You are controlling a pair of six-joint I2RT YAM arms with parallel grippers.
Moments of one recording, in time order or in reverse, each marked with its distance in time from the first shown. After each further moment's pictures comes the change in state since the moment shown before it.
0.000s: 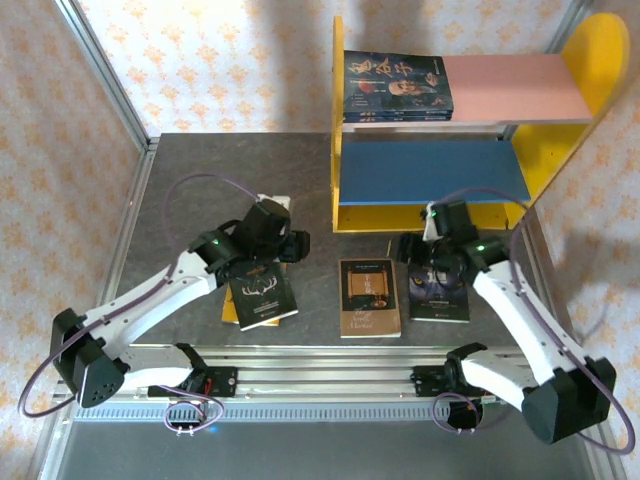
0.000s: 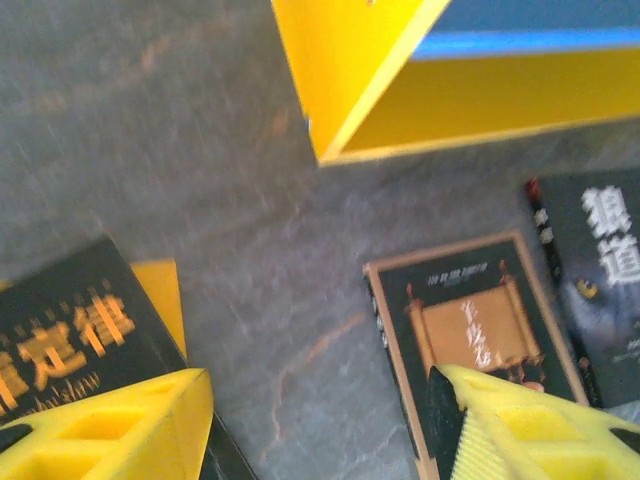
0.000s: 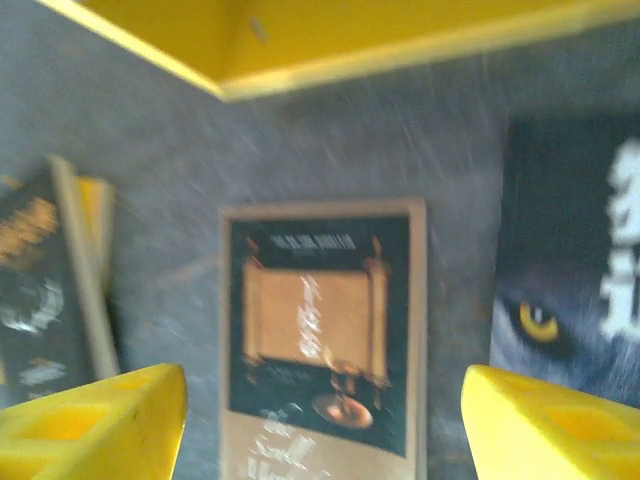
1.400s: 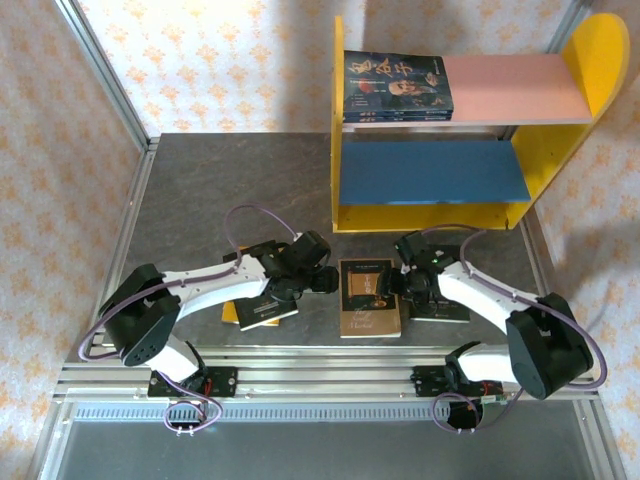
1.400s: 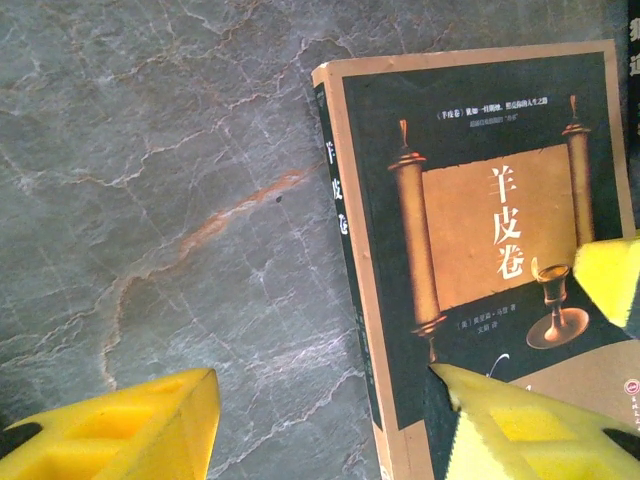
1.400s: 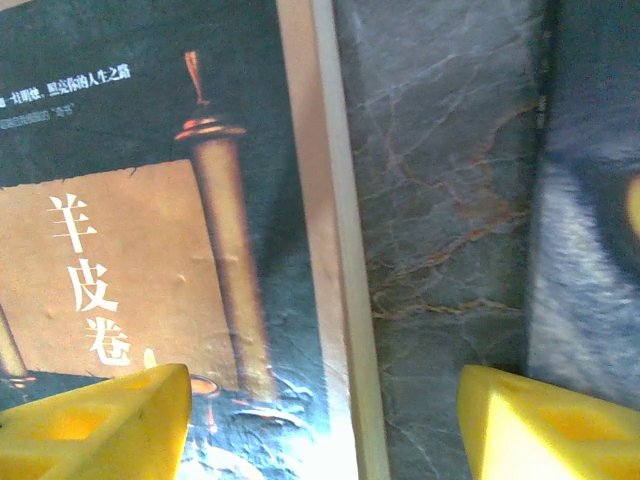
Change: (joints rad) left arm -0.113 0.304 -0.114 0.234 0.171 -0.199; right arm 0.134 0.244 -0.241 0.254 0.057 0.156
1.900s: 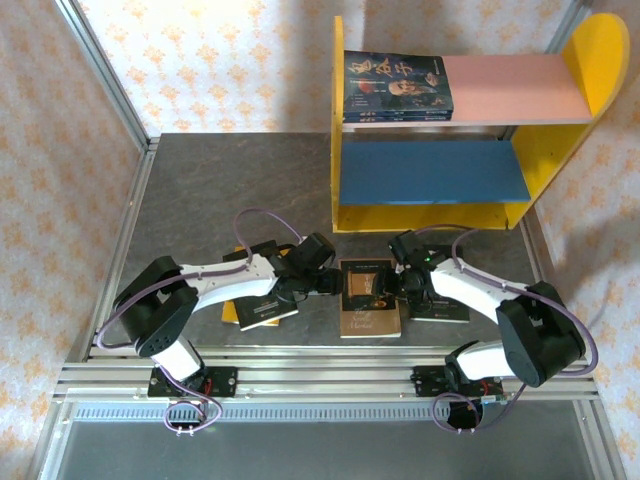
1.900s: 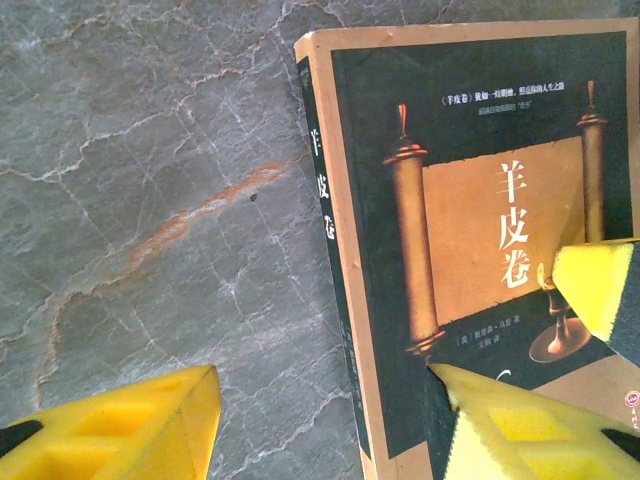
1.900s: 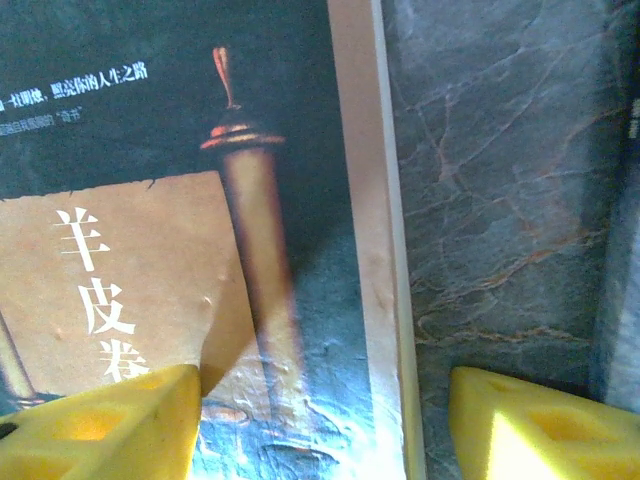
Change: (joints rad) left arm 0.000 0.083 0.000 0.063 0.049 -0.026; right arm 0.027 0.063 0.012 0.040 -0.014 0.035
